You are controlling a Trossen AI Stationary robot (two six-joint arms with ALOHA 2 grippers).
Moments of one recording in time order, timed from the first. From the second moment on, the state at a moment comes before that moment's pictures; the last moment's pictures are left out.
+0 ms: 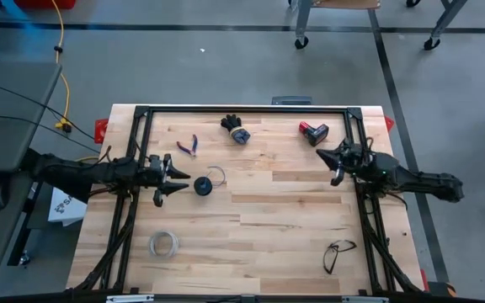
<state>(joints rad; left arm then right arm) -0.10 0.21 0.01 0.15 -0.07 -0.26 -0.10 0.06 0.02 0.15 0.28 0.23</state>
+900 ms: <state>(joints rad) 0.00 0.00 0.01 0.01 -0.05 -0.26 -0.04 0.00 0.01 0.08 0.28 0.23</state>
